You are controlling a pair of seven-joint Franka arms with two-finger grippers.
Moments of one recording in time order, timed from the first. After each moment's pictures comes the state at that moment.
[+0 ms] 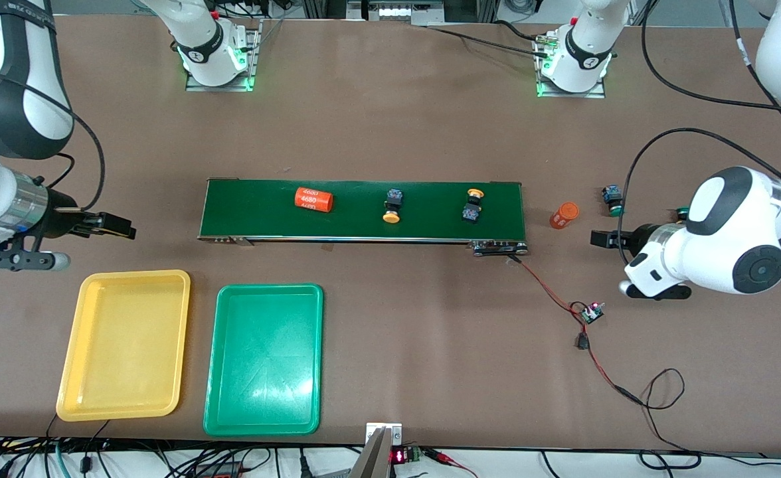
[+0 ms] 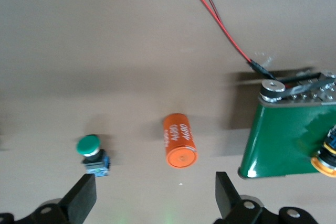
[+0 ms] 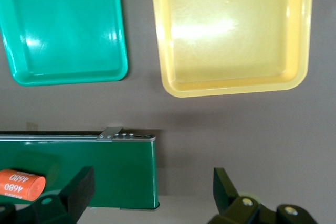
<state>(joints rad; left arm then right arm) 0.60 0.71 -0.83 -1.51 0.29 1.55 -0.28 0.06 0.28 -0.07 -1.63 0.10 1.82 0.00</state>
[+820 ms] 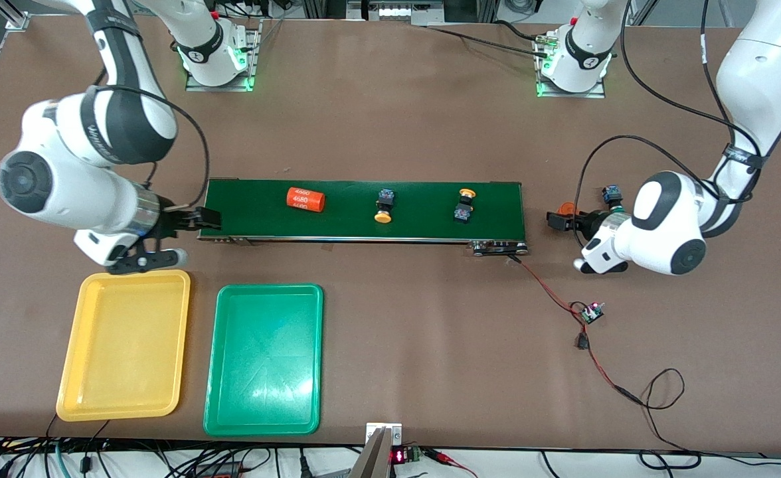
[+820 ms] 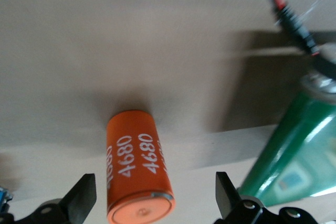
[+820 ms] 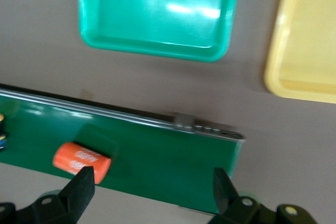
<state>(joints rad) 0.58 0.67 -0.69 -1.91 0.10 1.89 -0.21 0.27 0.36 -0.06 -1.63 0.20 1.82 0.00</state>
